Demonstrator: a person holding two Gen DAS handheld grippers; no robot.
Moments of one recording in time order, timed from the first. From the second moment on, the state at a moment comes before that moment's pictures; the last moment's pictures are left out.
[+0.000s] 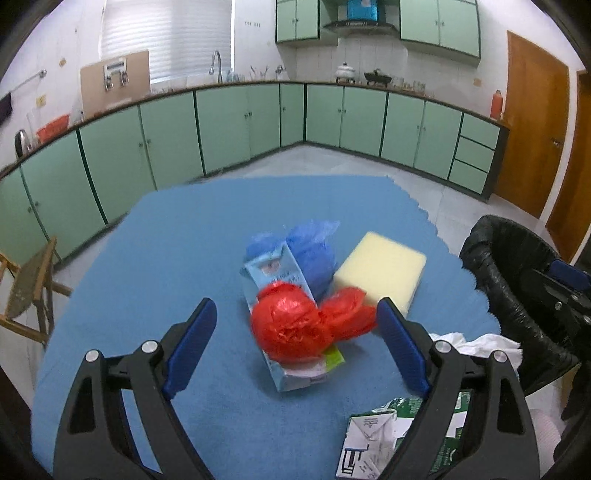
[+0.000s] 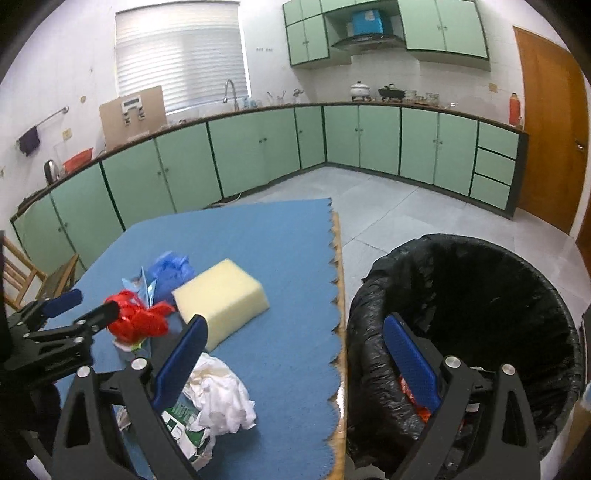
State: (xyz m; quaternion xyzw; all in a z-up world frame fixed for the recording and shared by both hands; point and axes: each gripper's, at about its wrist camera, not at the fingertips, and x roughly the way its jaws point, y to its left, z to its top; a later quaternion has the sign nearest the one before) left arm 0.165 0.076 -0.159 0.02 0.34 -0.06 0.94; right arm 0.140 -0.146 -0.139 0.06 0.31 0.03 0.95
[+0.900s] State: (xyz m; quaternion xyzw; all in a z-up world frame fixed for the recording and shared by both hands) left arm 0.166 0.075 -0.163 -0.03 0.34 -0.07 0.94; right arm 0.144 -0.130 -0.138 0.04 0.31 0.06 0.95
